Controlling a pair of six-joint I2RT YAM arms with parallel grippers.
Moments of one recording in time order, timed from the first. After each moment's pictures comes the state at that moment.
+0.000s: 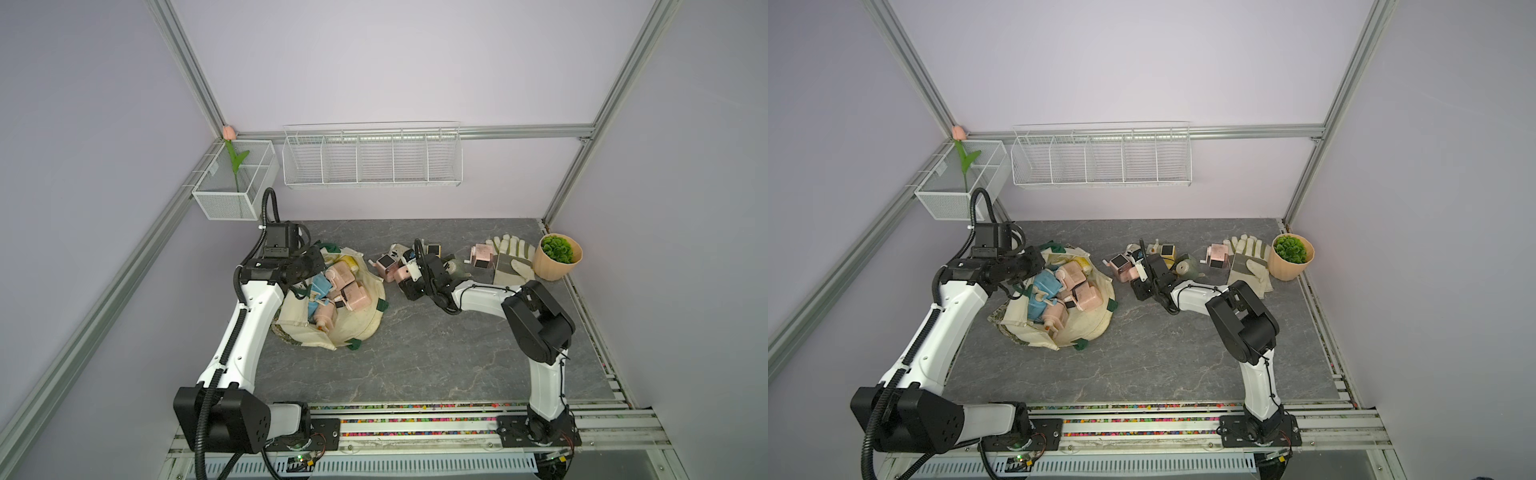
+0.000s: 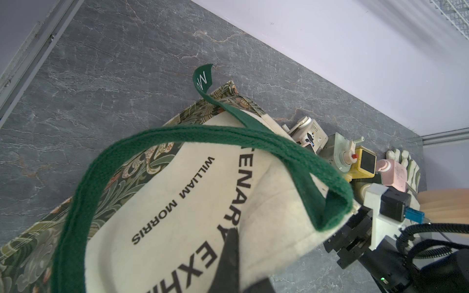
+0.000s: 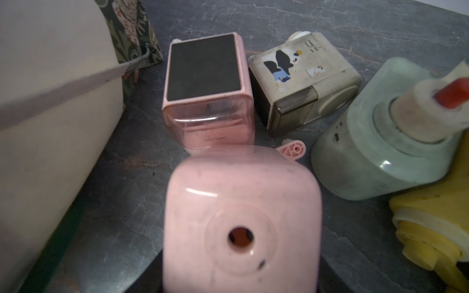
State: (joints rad) left arm -0.10 1.33 1.31 -0.77 0.12 -0.45; right arm 0.66 2.02 1.25 0.08 -0.03 0.09
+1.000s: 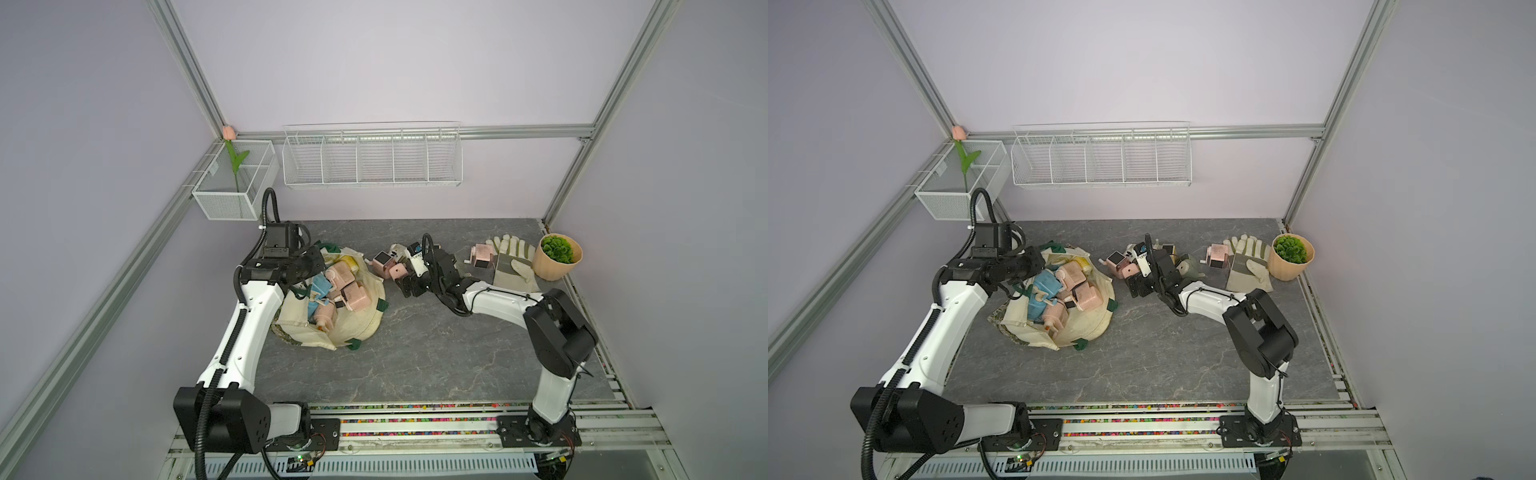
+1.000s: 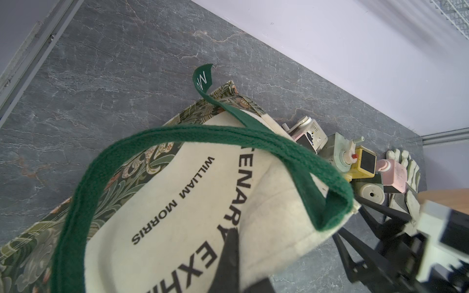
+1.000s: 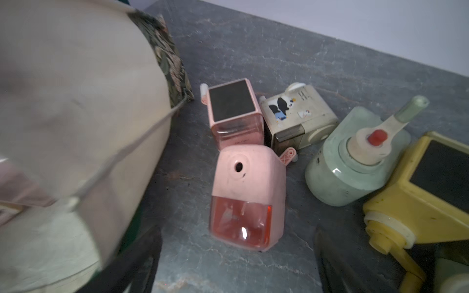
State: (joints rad) left arm -0.10 1.33 1.31 -0.77 0.12 -0.45; right arm 0.68 1.80 1.15 0.10 -0.07 0.10
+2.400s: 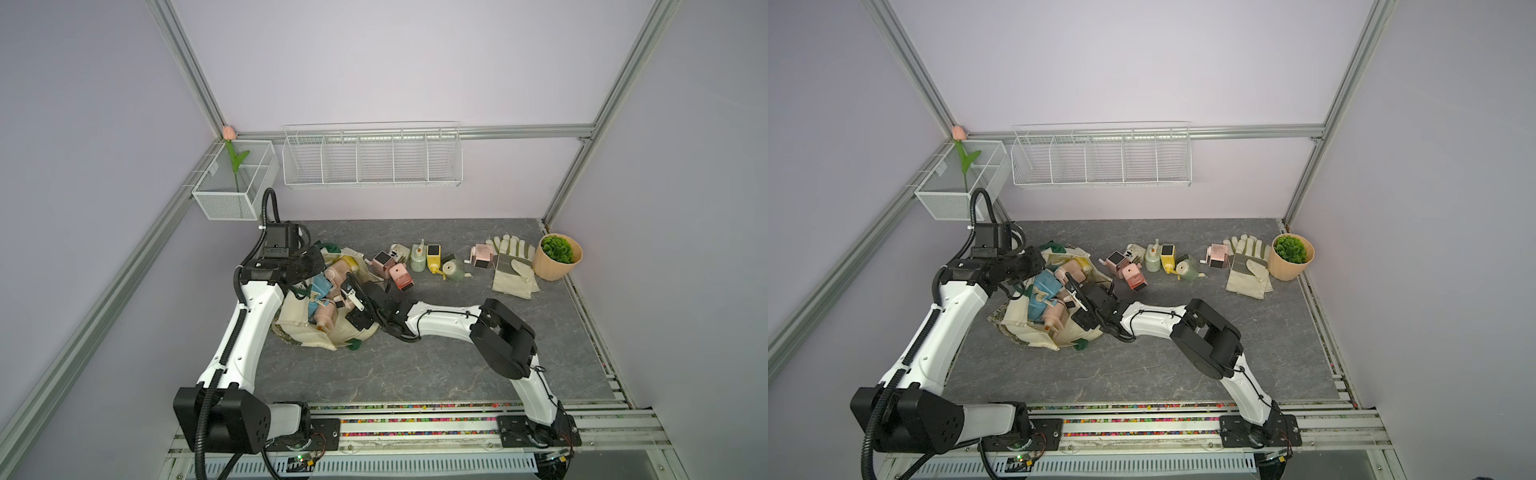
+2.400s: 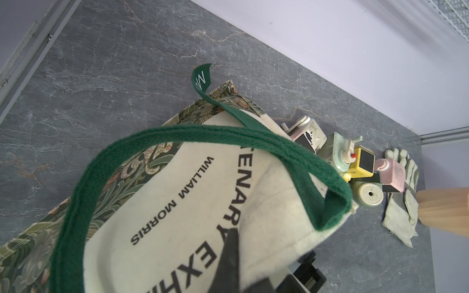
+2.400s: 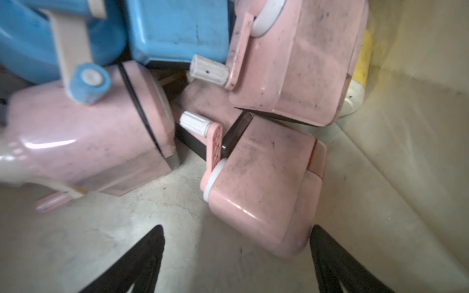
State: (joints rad) left arm -0.10 1.32 1.31 -0.77 0.13 -0.45; right arm 1.05 2.17 1.53 -0.04 0.23 -0.04
